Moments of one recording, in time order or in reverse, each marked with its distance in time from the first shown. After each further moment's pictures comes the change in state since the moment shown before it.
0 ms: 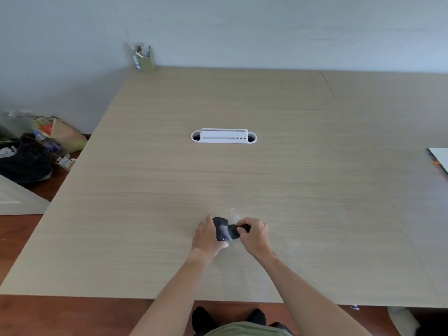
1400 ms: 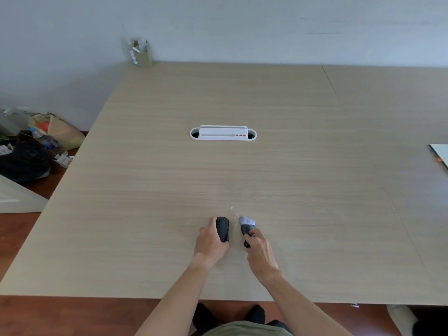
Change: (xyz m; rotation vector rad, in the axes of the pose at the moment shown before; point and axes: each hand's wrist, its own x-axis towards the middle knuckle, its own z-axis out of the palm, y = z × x) left_hand -0.019 0.010 0.004 -0.151 0.003 -0.045; right_hand -0.017 0.067 0.018 -0.515 -0.095 -0.149
